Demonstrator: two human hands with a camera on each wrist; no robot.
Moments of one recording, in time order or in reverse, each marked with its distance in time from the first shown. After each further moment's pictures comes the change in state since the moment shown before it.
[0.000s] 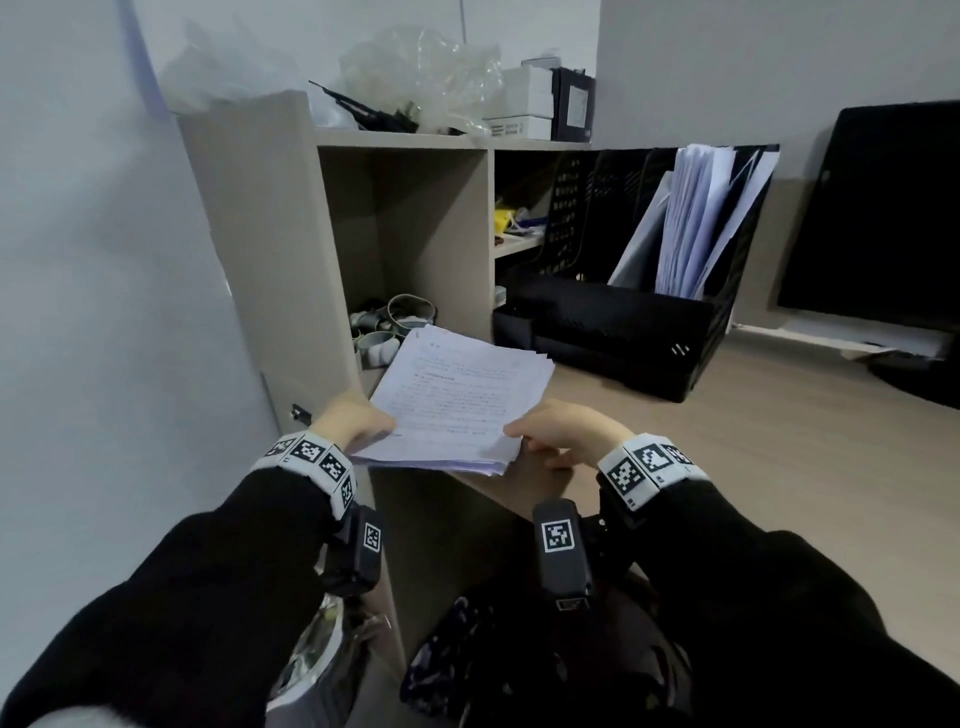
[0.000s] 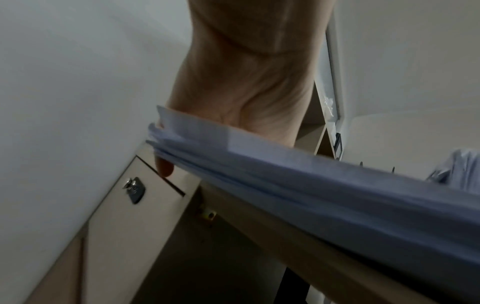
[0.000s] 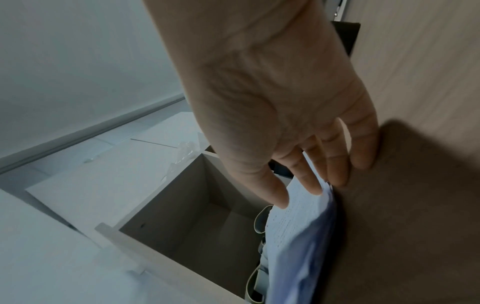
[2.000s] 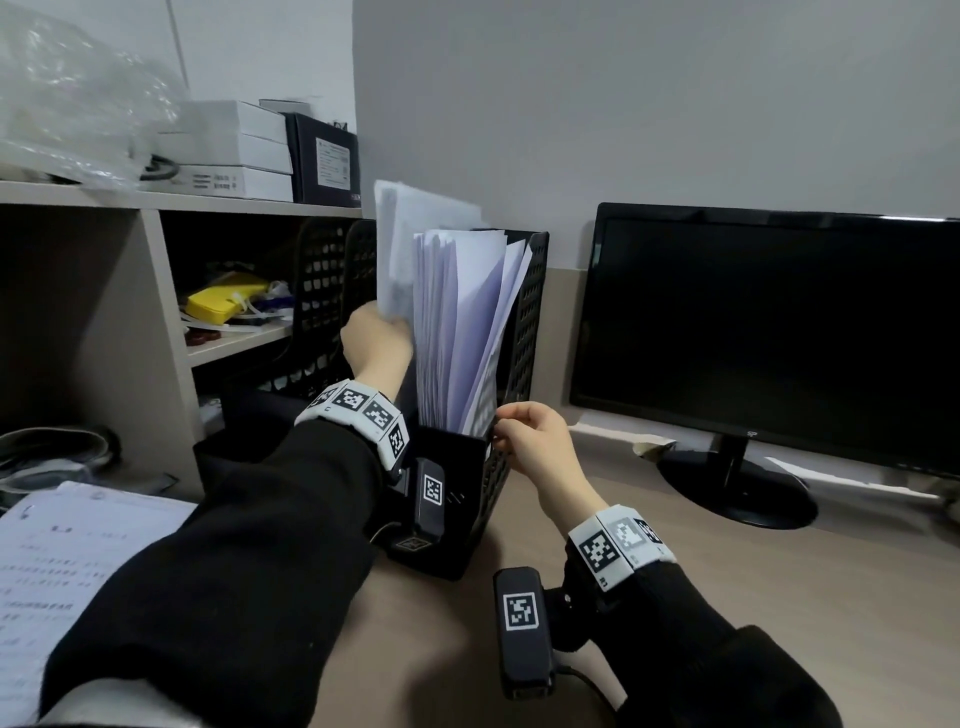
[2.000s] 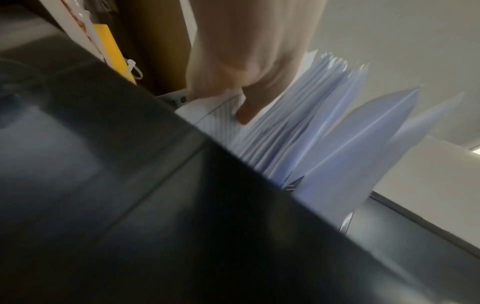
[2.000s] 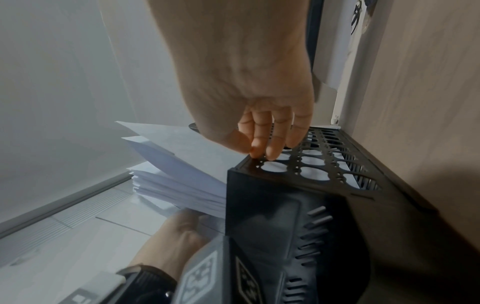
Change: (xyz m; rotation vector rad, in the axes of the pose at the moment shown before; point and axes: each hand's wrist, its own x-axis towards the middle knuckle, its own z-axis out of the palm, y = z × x) left_hand 0.081 0.416 0.062 -0.810 0.388 0.477; right_hand 0.131 0.104 -0.253 0.549 0.699 -0.301
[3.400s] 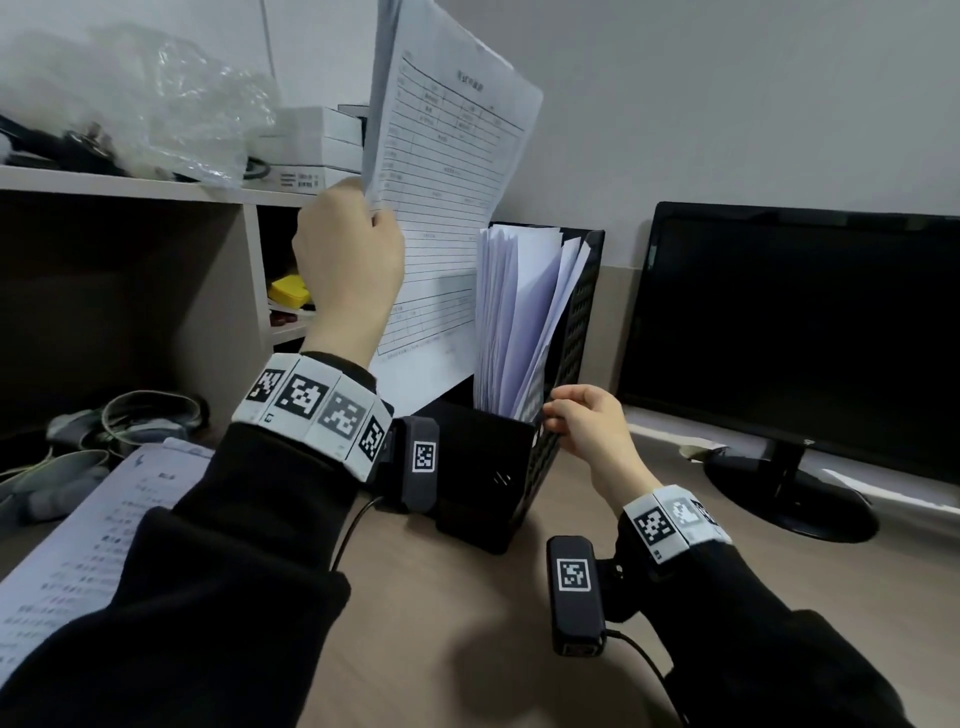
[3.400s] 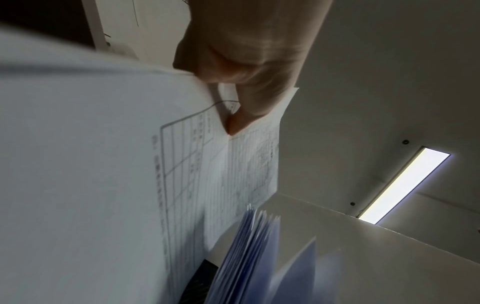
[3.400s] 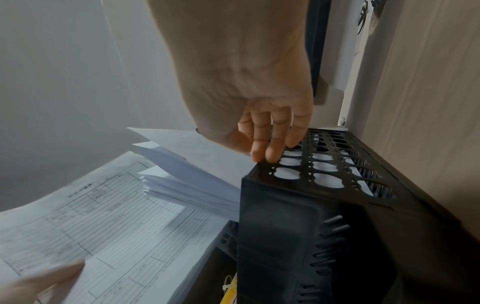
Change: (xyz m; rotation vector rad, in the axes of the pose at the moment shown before) left_hand -0.031 0.059 -0.117 0.211 0.348 0.493; right_hand -0.012 -0.024 -0.008 0.039 -0.026 -0.001
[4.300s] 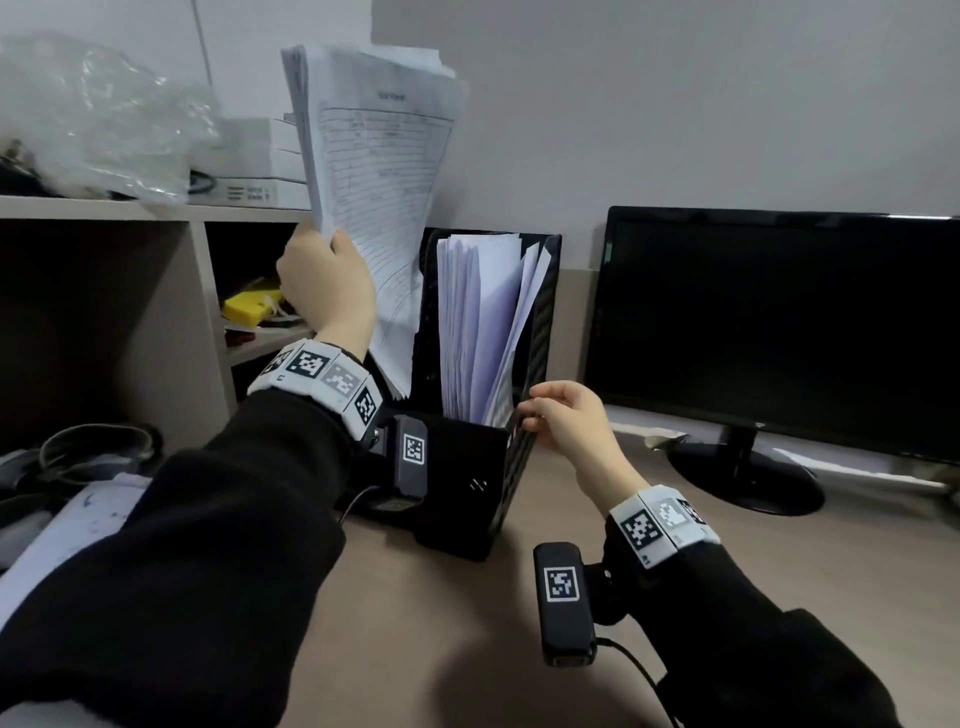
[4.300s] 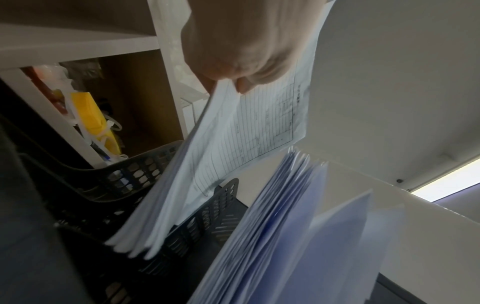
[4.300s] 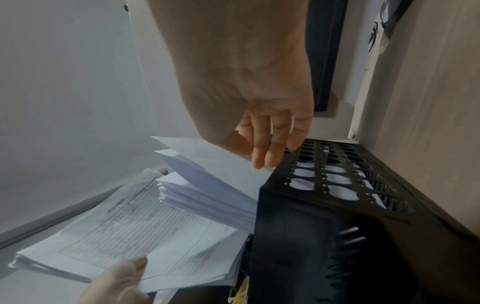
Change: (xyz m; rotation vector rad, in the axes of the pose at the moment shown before) left_hand 0.010 -0.017 0.045 -0.211 0.061 -0.338; right_hand -0.014 -0.015 -0.007 0.019 0.026 -0.011
